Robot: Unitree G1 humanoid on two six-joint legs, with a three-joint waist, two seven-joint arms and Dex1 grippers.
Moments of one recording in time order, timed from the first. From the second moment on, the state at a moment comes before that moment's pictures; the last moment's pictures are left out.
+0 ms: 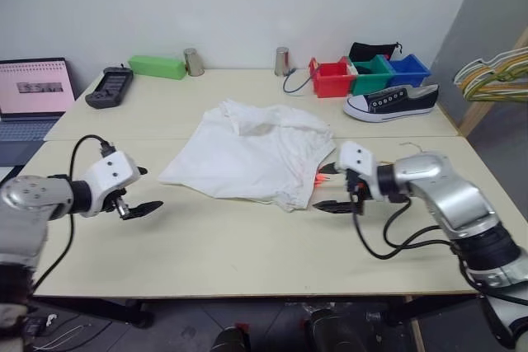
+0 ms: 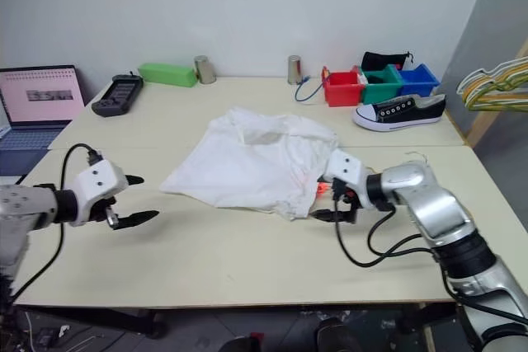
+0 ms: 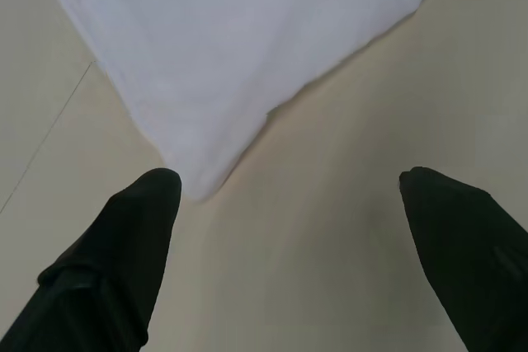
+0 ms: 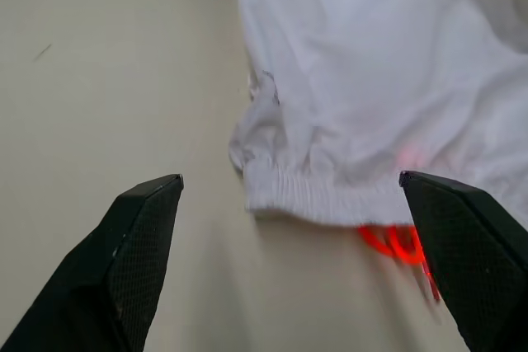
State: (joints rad) left arm -0.38 0.99 0.02 0.42 -0.06 -0.01 -1.06; right arm -0.64 -0.62 0.36 -0.13 0.15 0.60 1.04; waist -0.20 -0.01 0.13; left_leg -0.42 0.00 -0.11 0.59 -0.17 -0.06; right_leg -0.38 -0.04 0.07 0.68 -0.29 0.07
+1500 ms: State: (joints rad) left arm -0.78 0.77 -0.15 1.06 0.15 -0.22 -1.32; right arm -0.77 -0.38 0.49 0.33 -0.10 0.46 0.89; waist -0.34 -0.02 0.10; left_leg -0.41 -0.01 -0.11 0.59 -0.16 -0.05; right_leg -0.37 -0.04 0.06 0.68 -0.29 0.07
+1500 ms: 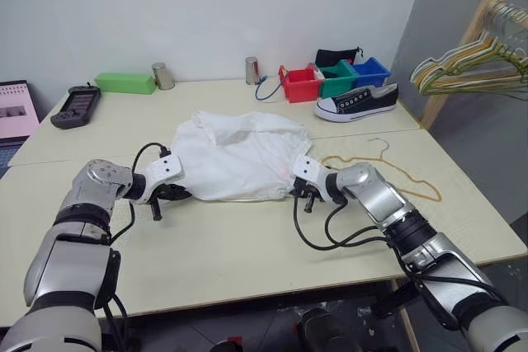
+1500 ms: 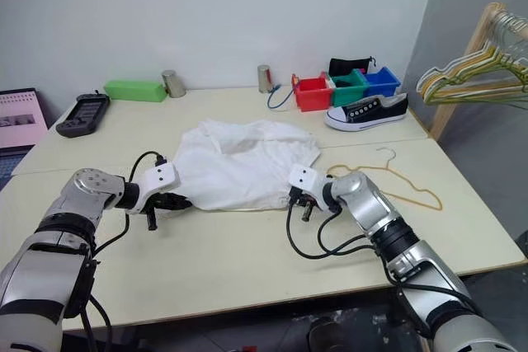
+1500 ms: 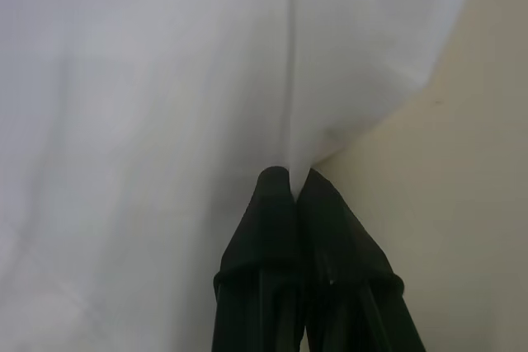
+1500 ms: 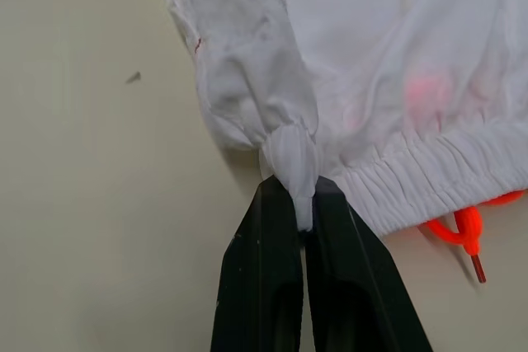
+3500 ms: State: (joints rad) left arm -0.30 1.17 -0.08 -0.14 -0.12 0.38 -1.29; right arm -0.62 -0.53 0.40 0.03 -0.05 0.39 1.18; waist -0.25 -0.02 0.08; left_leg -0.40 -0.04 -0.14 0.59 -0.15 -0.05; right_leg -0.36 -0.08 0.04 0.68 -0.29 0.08
